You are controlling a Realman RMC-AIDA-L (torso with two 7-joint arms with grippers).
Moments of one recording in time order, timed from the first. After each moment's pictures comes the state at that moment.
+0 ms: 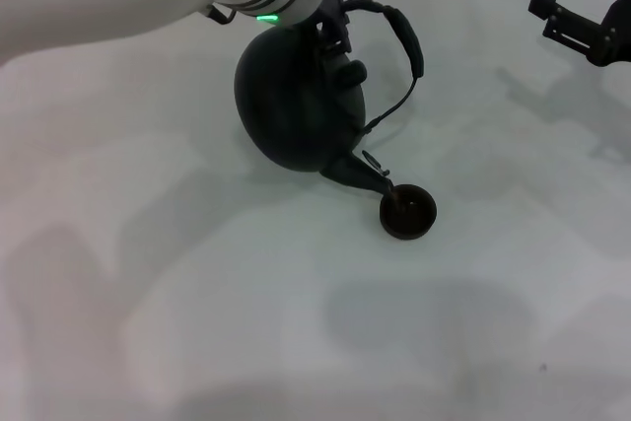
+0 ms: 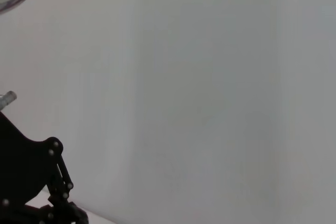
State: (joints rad) left arm -0.83 -2.08 1.96 1.35 2.83 1.11 -2.72; right arm 0.35 2.01 -0.95 -0.48 1.90 1.28 -2.25
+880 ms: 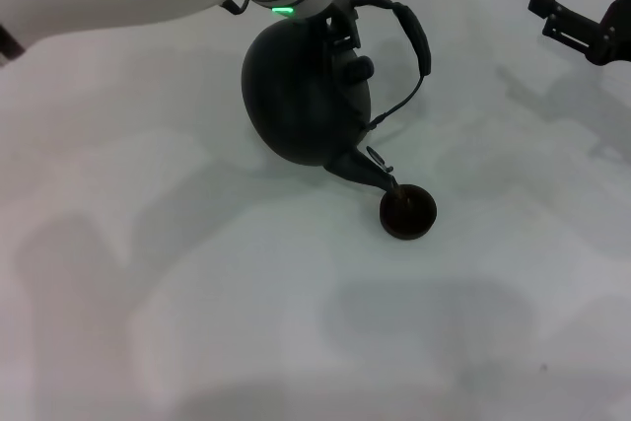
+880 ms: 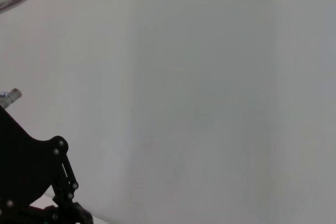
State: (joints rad) left arm -0.89 -2.08 1.97 1.31 2.83 1.11 -2.73; right arm 0.35 2.01 -0.95 -0.47 1.91 1.28 -2.26
